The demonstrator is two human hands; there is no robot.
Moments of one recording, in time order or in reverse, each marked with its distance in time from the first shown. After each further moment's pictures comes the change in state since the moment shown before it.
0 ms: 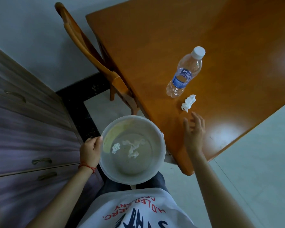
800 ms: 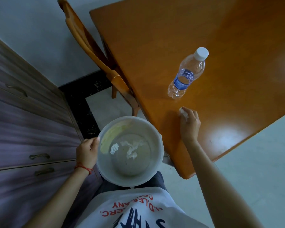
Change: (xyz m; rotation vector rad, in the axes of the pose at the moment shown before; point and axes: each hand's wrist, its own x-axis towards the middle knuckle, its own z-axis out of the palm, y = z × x) left_hand -0.004 -0.010 0.007 0.041 0.056 -0.016; right_hand 0.036 -0.004 0.016 -0.024 -0.075 -0.082
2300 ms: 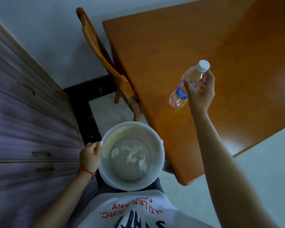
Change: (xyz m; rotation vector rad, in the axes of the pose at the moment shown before) left_hand -0.014 -0.005 0.001 -0.072 0.045 -0.021; right_hand 0.071 -0.102 -0.026 0.228 0.188 -0.168
